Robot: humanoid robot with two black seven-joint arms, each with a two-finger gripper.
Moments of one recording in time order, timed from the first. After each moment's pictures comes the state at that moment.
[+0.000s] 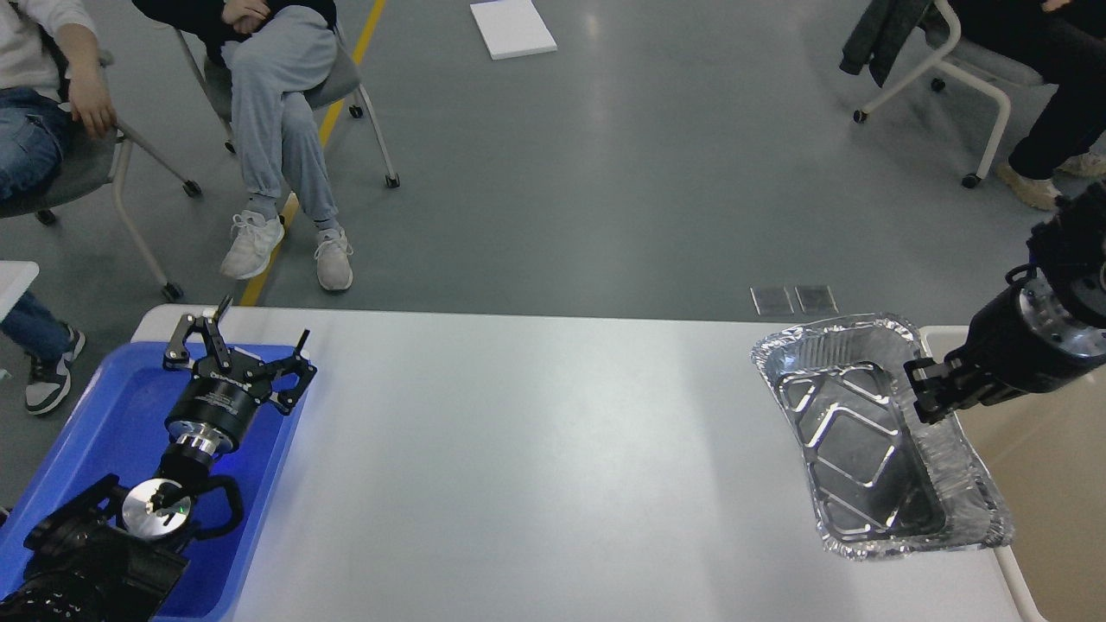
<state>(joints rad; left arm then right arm) -0.51 0.28 -1.02 -0.35 -0.22 -0.79 -0.19 2.23 -0.56 -1.36 1.52 -0.51 0.52 0.16</state>
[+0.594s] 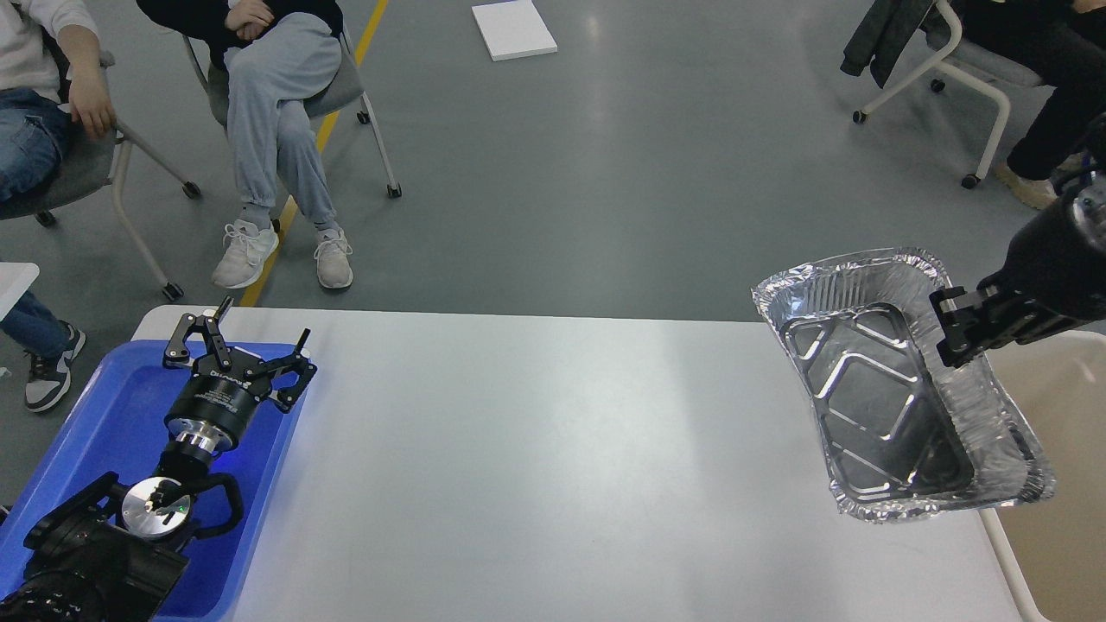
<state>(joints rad) -0.51 0.28 -1.02 -0.35 -0.22 -0.79 -0.19 2.44 -0.54 -1.39 1.54 -0.47 0.67 0.16</state>
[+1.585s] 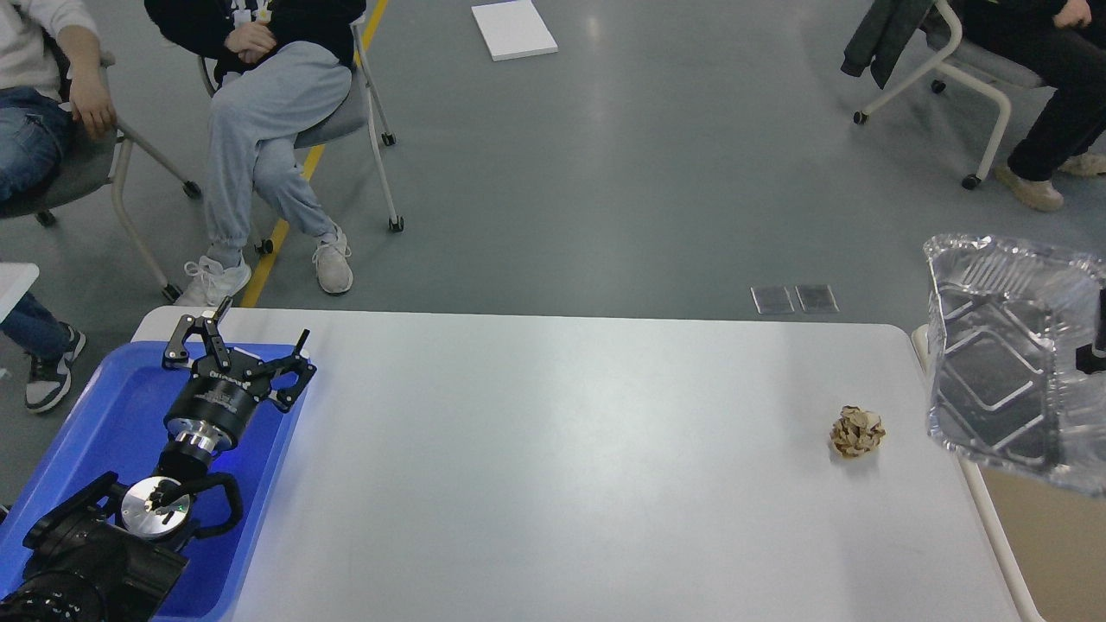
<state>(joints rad) -0.51 0.28 -1.02 -0.34 -0.22 -0.79 -0.19 2.26 -0.96 -1.37 1.29 -0.54 0.67 0.15</state>
